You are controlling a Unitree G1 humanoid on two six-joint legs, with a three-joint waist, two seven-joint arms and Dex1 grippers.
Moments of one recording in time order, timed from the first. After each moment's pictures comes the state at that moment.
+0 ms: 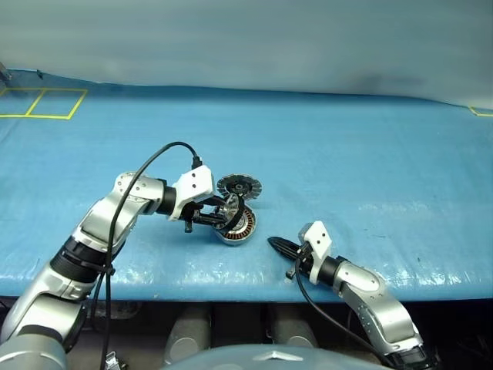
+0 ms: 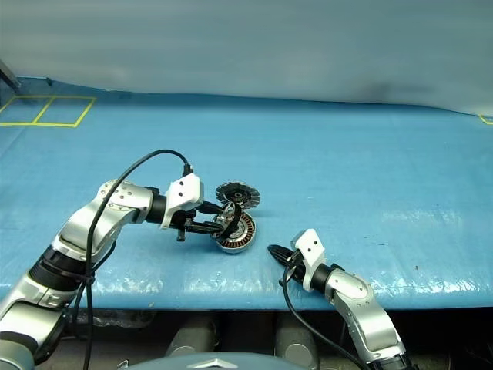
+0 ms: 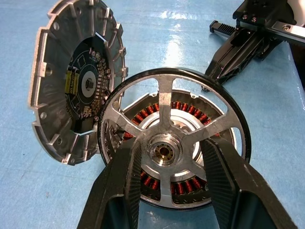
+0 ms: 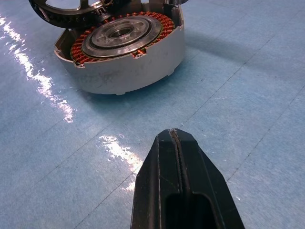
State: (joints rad) left arm -0.51 0.70 -0.35 -0.17 -0.23 0.58 -1.12; right arm 0.17 -0.39 0.17 -0.21 0.28 0.26 0.66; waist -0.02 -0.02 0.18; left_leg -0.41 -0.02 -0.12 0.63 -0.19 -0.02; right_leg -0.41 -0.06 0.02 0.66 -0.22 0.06
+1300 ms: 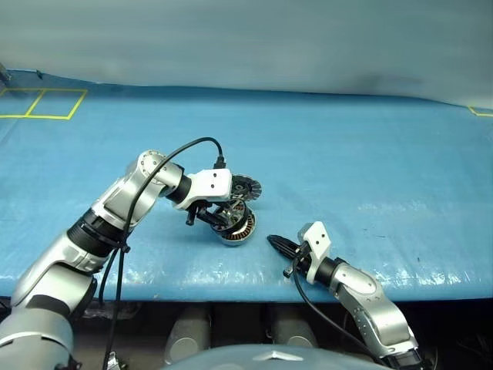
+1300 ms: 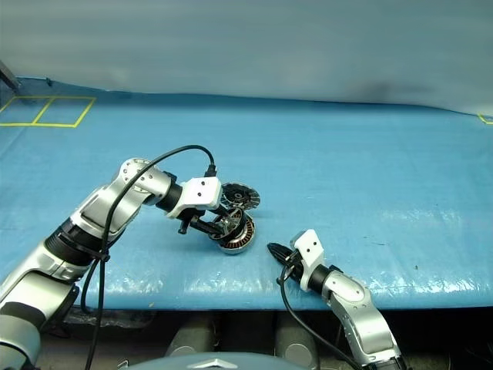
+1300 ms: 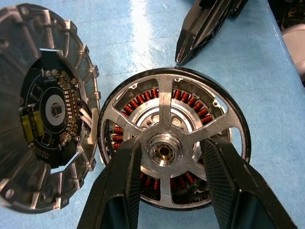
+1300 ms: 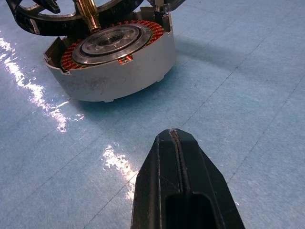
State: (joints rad) left arm -0.72 0.69 -0.52 -0.06 -0.05 0.54 -1.33; right arm 0.18 -0.35 0.16 -0.21 0.26 0.23 0.63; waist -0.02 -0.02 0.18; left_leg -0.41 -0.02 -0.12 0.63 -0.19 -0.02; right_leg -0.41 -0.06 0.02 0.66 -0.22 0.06
